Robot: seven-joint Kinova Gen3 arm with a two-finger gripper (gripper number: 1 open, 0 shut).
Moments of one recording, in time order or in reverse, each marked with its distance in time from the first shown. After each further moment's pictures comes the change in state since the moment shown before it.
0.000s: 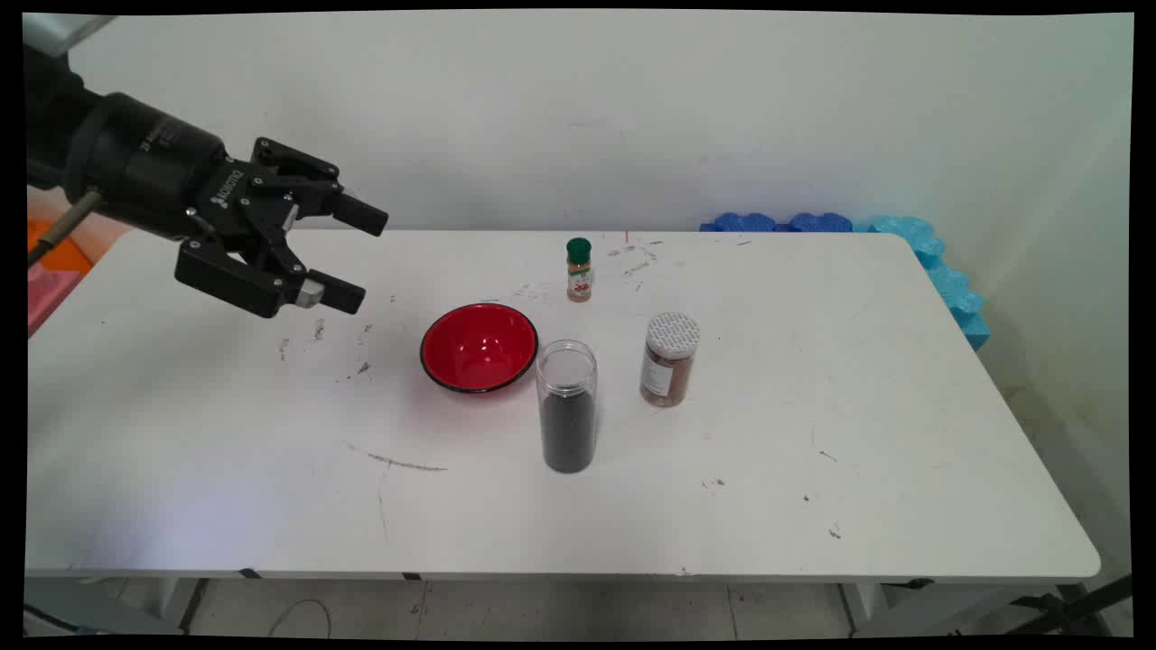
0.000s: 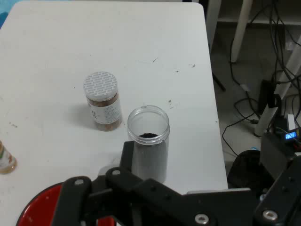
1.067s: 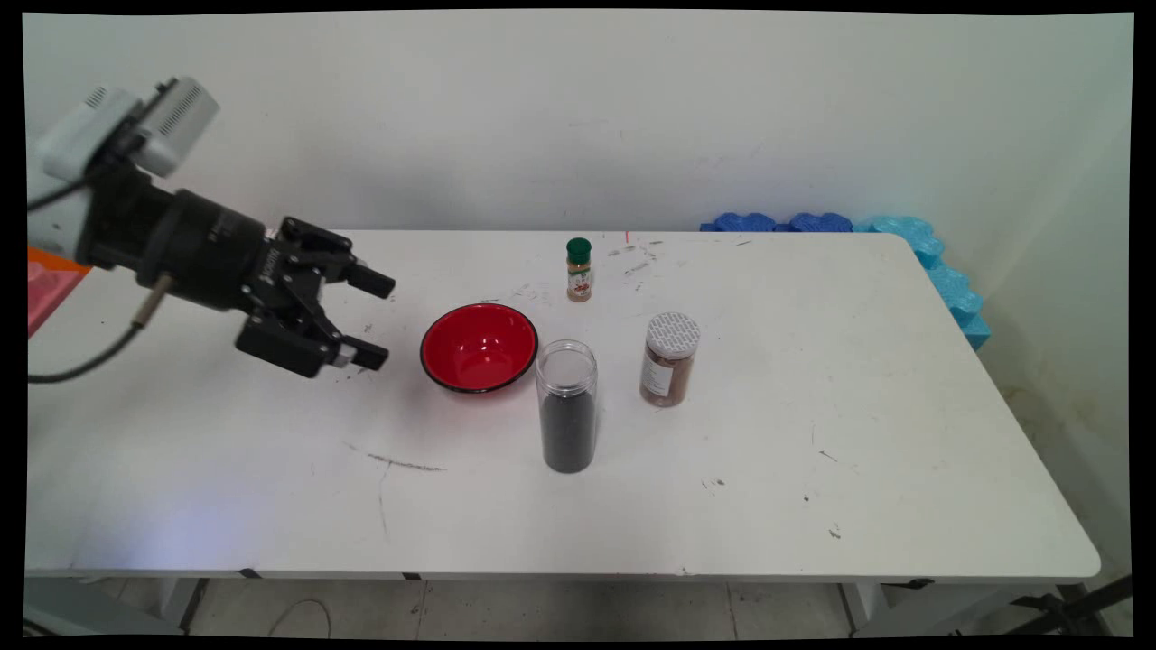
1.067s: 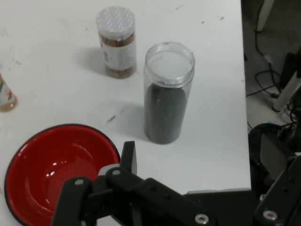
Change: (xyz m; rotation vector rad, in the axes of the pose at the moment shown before) arm -0.051 0.000 0.040 0.064 -0.096 -0.084
